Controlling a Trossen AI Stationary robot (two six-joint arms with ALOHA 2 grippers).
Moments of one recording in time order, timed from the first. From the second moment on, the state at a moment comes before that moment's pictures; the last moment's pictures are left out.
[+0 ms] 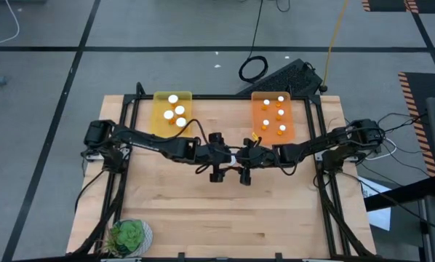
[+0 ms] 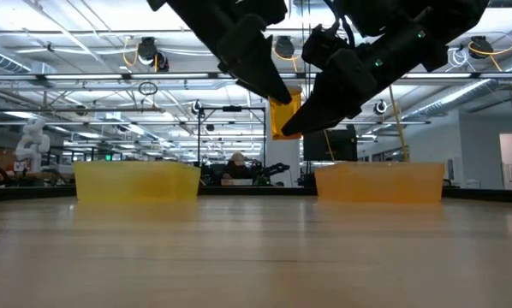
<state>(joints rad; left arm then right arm) -0.09 1.77 1.30 -0.31 -0.25 0.11 0.08 1.56 0.70 0.25 0.18 0.09</state>
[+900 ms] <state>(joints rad) -0.09 1.79 1.30 -0.26 -0.21 0.14 0.09 1.56 0.70 0.26 0.18 0.08</state>
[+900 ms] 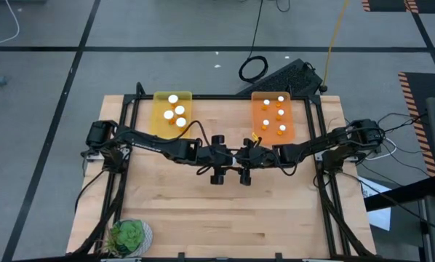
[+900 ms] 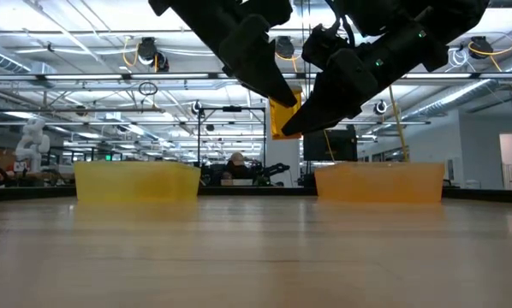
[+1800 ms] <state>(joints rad) -0.08 1.57 1.30 -0.59 -0.29 0.13 0.09 1.25 0.61 0.02 0.18 0.07</state>
